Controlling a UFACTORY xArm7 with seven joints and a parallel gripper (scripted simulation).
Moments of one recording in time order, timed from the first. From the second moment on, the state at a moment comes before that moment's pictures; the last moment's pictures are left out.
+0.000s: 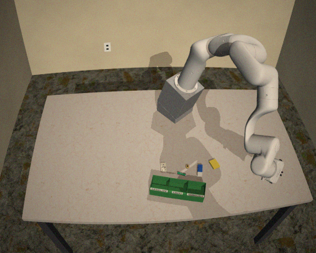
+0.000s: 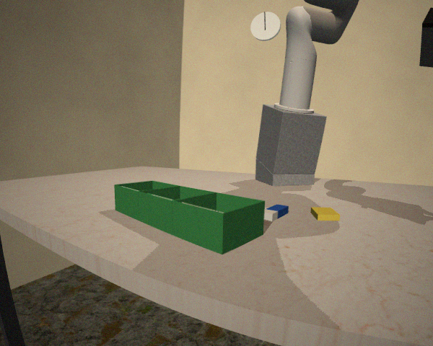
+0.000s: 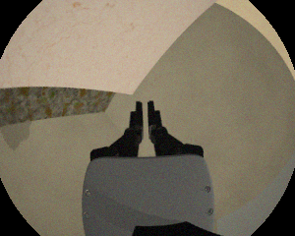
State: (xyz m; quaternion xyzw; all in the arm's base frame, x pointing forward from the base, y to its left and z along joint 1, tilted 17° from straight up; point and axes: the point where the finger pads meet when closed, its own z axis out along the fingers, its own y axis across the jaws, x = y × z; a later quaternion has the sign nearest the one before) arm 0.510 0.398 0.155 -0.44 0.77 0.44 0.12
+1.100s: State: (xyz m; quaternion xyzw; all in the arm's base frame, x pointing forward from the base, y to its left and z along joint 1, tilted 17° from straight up) arm 0.499 0.259 0.117 -0.69 0.64 0.24 0.23
